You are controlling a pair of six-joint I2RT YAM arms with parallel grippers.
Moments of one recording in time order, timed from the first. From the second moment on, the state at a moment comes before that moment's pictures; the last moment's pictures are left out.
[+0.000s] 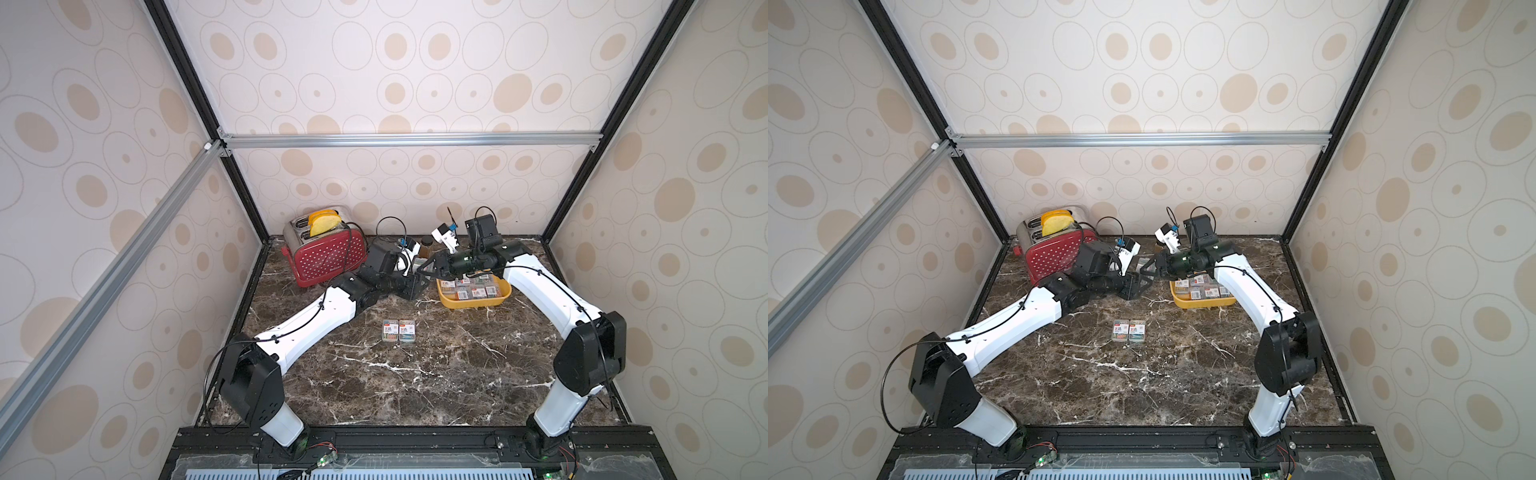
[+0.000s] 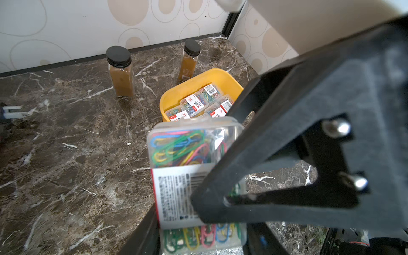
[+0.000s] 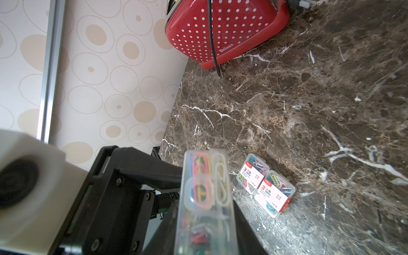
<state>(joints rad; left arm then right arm) -0.65 1.58 1.35 -0.36 0.20 -0.24 0.48 1.74 1.62 -0.69 -0.82 0.38</state>
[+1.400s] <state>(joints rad) -0.50 1.45 1.19 -0.20 0.74 -0.51 0.41 1.58 1.39 -0.33 -1.03 0.51</state>
